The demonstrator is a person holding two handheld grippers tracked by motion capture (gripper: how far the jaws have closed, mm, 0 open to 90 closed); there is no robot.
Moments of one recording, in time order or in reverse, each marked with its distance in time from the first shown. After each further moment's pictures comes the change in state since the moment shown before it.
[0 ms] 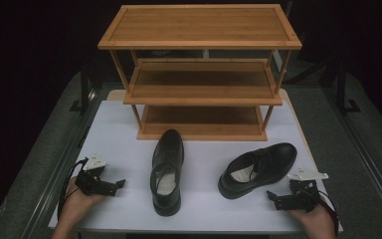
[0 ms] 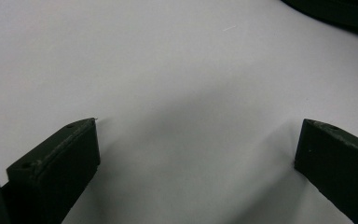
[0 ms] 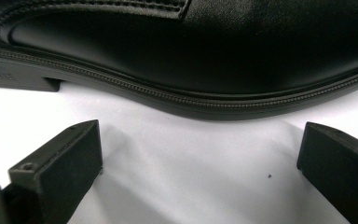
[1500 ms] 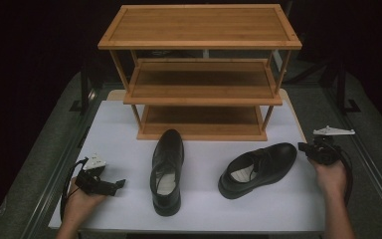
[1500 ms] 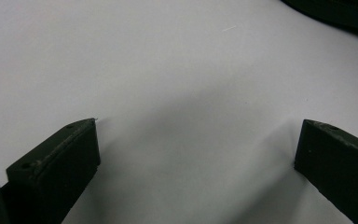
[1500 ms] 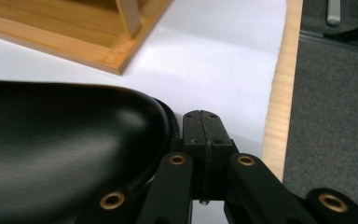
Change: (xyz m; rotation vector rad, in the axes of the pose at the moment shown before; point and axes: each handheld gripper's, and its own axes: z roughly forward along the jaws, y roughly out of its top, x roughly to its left) left arm 0.001 0.000 0.001 -0.001 -0.006 -0.009; right arm -0.116 0.064 0.008 -0.055 -0.122 0.148
